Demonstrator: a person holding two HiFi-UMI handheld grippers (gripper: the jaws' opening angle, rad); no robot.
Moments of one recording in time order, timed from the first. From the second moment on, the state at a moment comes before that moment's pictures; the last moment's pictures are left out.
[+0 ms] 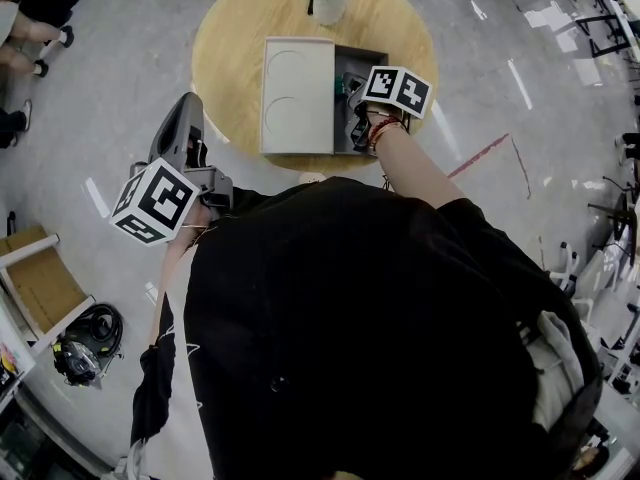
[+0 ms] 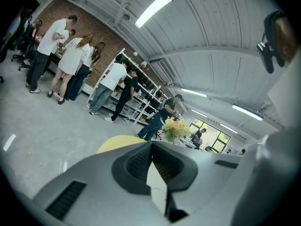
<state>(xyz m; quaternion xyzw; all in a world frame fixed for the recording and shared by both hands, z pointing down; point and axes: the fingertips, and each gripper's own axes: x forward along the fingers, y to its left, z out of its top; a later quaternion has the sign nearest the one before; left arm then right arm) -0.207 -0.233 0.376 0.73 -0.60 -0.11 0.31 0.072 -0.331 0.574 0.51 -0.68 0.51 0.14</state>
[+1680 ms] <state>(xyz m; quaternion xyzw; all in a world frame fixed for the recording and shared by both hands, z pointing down) -0.126 -0.200 0.380 0.87 -0.40 0.00 0.28 0.093 -0.199 0.428 0.65 -0.64 0.39 -0.13</state>
